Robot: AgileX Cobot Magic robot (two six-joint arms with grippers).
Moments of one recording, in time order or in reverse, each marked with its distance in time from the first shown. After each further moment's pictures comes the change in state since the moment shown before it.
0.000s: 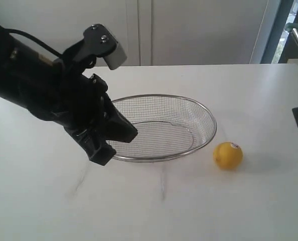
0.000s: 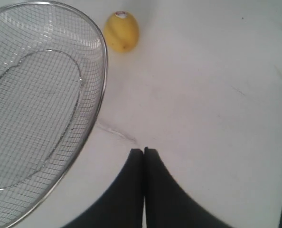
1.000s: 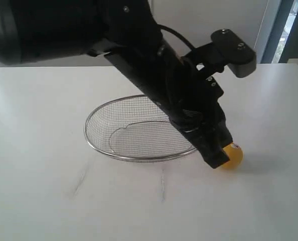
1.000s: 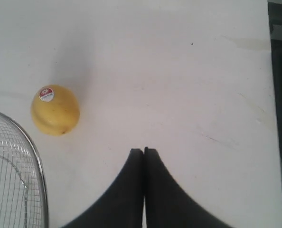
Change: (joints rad) left arm -0.259 0.406 -0.504 0.112 0.097 -0.077; right arm 0.000 -0.006 0.000 -0.129 0.125 0.143
